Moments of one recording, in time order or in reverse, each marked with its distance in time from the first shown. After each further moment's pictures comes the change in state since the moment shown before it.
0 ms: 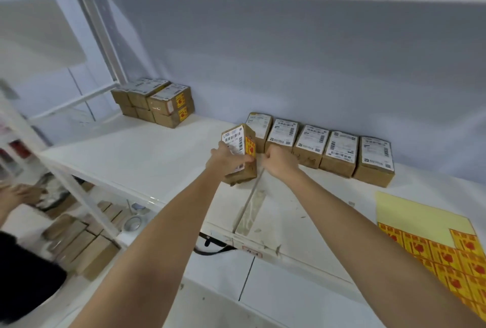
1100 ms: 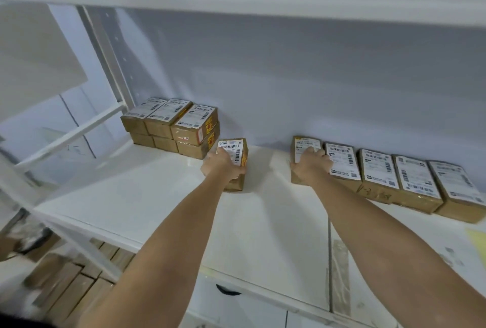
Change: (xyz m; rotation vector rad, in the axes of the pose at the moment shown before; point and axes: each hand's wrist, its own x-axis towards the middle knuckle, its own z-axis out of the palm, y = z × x) left_hand 0.184 -0.059 -0.114 0.515 0.082 0.091; right_hand 0.149 -0.081 0.052 -0.331 0.041 0.476
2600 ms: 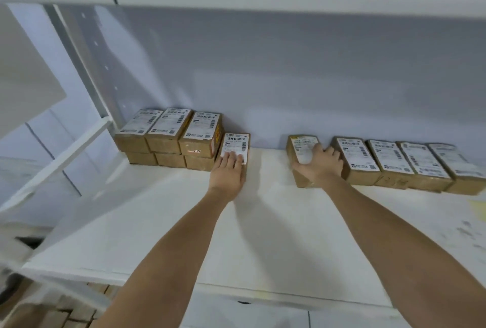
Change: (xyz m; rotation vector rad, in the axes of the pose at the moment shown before) left_hand 0.065 -0.070 0.018 0.360 0.146 0.705; right_hand -0.022 -0.047 0.008 0.165 0.120 0.107
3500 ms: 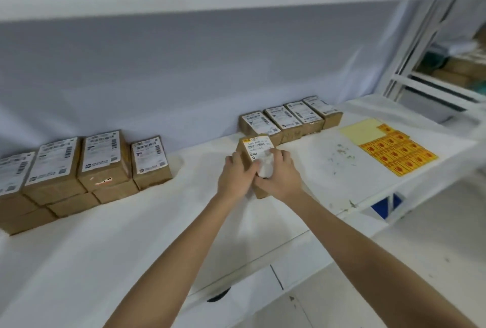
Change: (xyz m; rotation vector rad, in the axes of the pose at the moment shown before) left_hand -0.029 0.143 -0.043 -0.936 -0.190 0.203; right_hand -0.132 0.049 -0.002 0.337 0.228 0.188
